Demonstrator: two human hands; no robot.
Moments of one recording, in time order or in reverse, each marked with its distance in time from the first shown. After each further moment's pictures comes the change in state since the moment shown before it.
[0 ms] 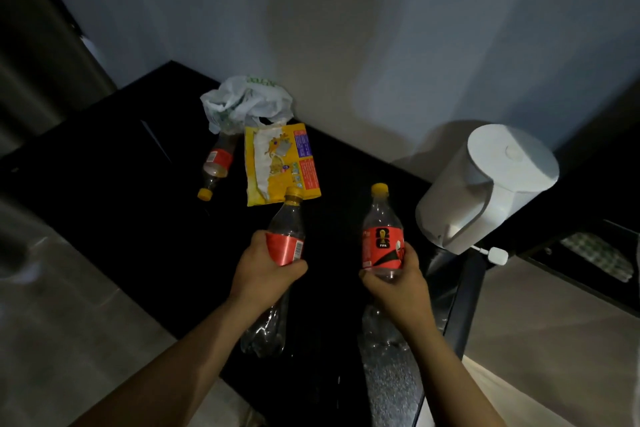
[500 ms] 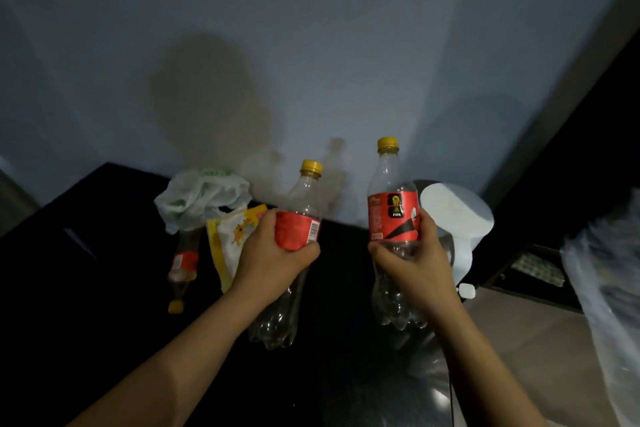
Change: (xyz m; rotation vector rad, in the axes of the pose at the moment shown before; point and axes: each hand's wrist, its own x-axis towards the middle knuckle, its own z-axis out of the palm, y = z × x) left_hand 0.062 0.133 -0.070 -0.127 -0.087 0.501; right_hand 0.009 -0.171 -0.026 0.070 0.326 -0.296
